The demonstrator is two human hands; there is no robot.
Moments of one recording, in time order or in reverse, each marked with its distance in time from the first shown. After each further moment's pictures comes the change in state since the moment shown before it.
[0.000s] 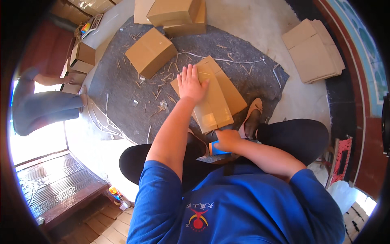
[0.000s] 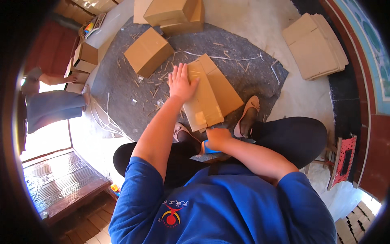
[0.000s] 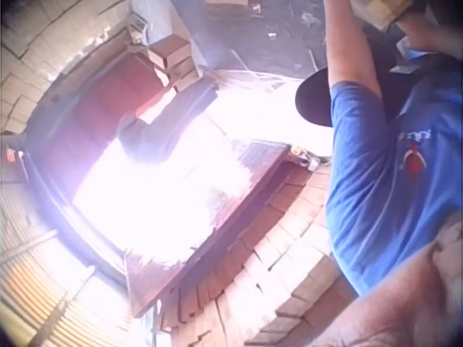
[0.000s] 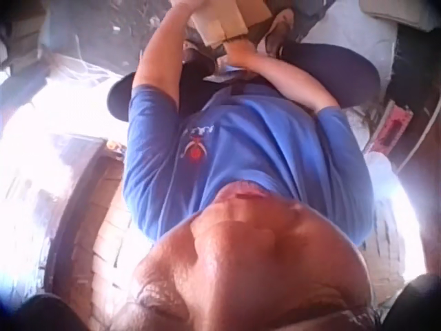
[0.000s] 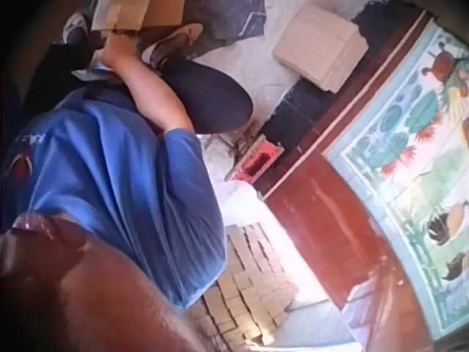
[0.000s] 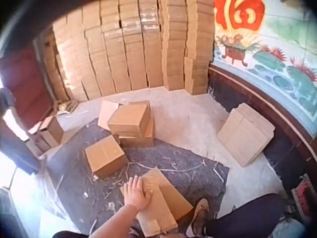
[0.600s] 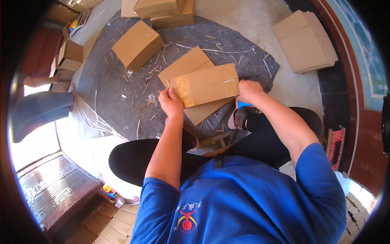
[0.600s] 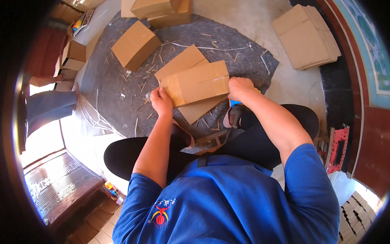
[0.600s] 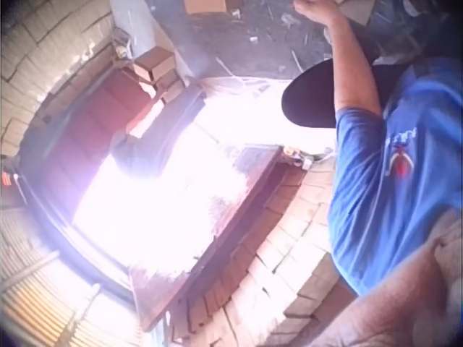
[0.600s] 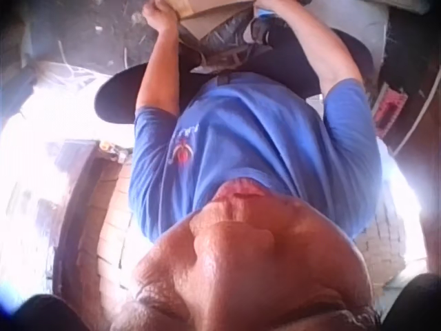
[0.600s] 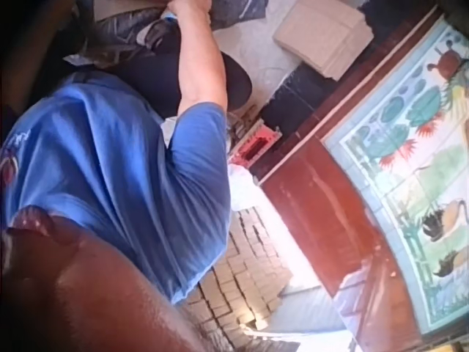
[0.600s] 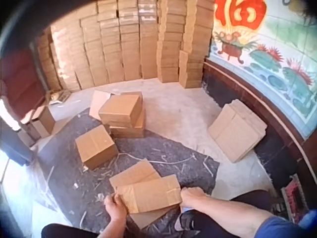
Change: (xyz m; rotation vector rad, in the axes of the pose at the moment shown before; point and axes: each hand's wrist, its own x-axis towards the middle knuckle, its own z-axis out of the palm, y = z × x) left_hand -0.101 -0.012 0.006 -0.435 0.073 -0.827; right_hand 0.017 0.120 -0.105 -0.186 0.195 0.320
